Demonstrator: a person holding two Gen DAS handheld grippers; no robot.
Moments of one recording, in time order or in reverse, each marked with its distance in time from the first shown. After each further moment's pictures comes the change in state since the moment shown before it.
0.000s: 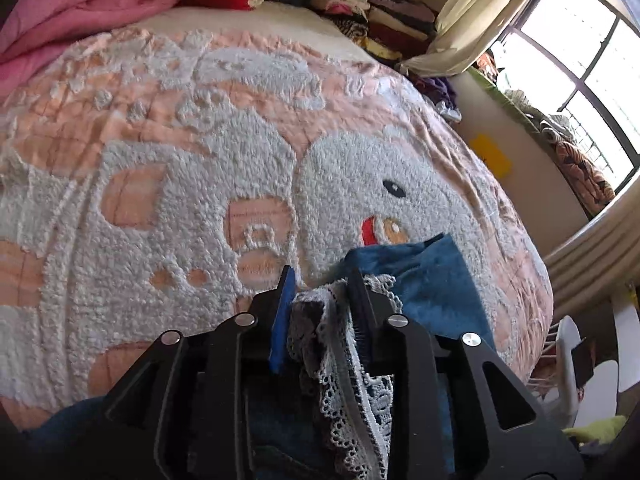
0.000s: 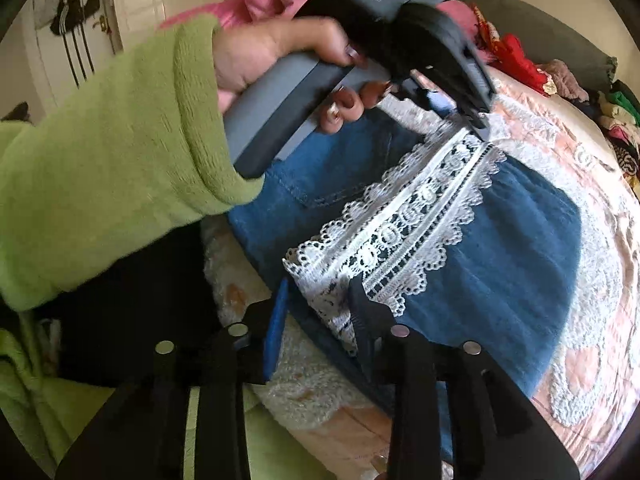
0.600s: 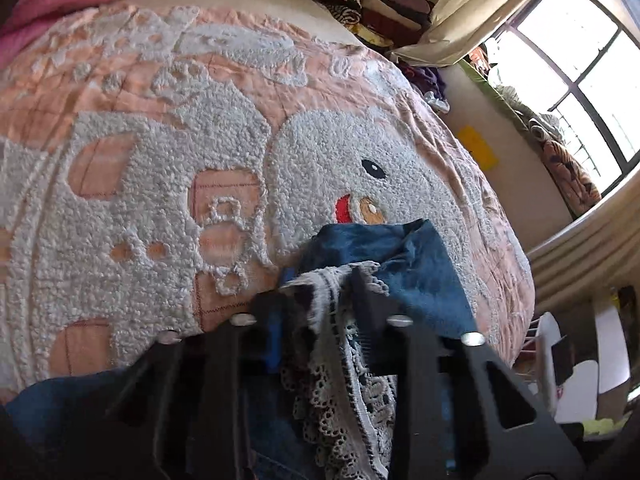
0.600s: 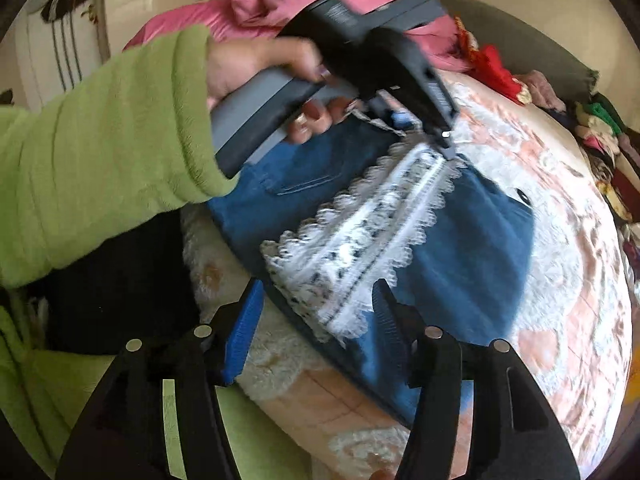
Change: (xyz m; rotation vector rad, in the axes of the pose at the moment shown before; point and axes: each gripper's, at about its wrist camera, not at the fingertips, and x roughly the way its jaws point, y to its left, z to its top) left arm 0.011 -0.008 -0.009 -0.034 0.067 -0.089; right arm -0.017 0.002 -0.013 -0.049 0.011 -0.123
